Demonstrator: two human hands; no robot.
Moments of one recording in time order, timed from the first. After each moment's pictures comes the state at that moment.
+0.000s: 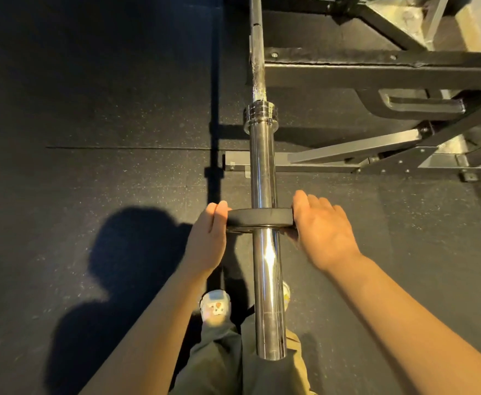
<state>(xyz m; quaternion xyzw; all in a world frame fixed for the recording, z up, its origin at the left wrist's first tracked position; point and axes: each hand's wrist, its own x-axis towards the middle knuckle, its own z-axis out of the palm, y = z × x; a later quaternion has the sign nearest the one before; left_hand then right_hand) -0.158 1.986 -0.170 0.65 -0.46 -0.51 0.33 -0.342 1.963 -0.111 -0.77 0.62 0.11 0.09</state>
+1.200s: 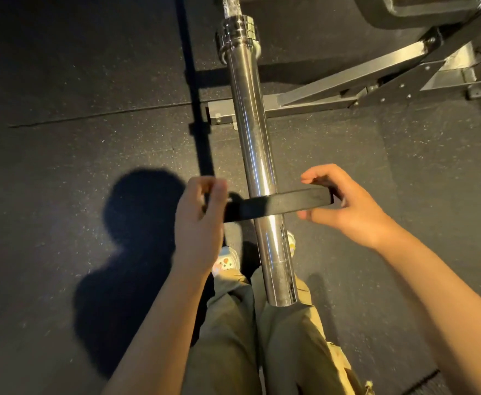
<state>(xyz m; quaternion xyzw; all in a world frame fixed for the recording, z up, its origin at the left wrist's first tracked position) -0.163 2.028 -0.156 0.62 -0.46 -0.52 0.37 -0.391 2.015 -0.137 -0.54 0.62 -0.20 0.53</state>
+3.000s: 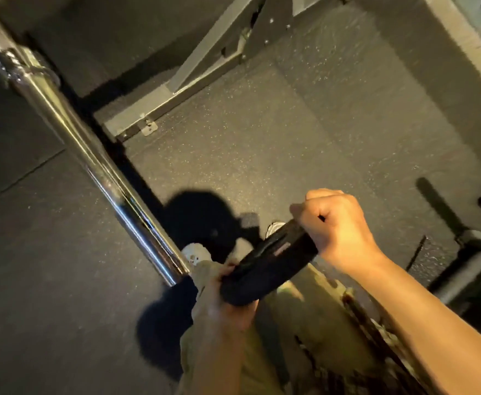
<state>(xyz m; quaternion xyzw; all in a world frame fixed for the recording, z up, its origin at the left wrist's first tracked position) -0.335 2.188 -0.154 0.55 0.17 -0.77 0.29 -0.509 2.183 -0.092 -0.50 0.77 -0.30 0.26</state>
